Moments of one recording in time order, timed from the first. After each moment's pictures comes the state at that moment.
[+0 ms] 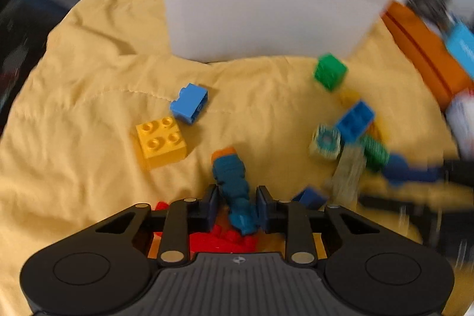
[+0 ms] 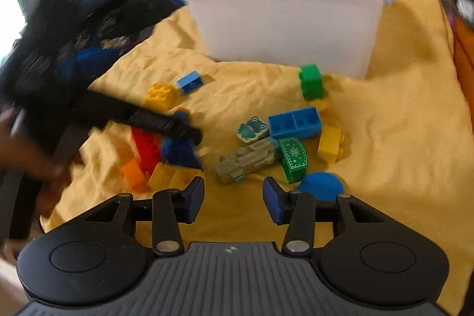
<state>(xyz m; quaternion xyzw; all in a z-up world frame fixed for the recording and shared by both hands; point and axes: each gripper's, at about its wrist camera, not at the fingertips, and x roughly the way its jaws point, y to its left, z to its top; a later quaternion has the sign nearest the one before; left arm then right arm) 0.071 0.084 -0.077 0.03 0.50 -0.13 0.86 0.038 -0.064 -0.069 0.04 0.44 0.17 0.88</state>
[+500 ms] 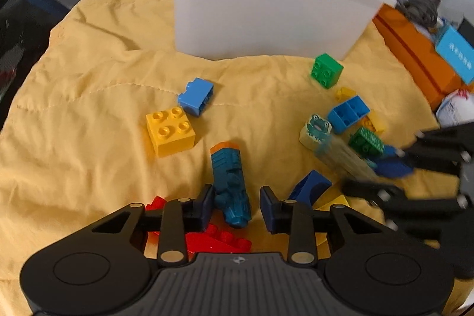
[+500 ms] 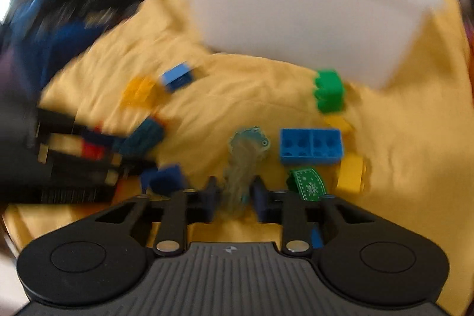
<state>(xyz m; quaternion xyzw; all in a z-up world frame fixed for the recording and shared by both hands) 0.060 0.100 -0.077 -0.01 0.49 -0.14 0.86 0.059 -0.018 -0.083 -0.12 0.45 0.19 0.86</state>
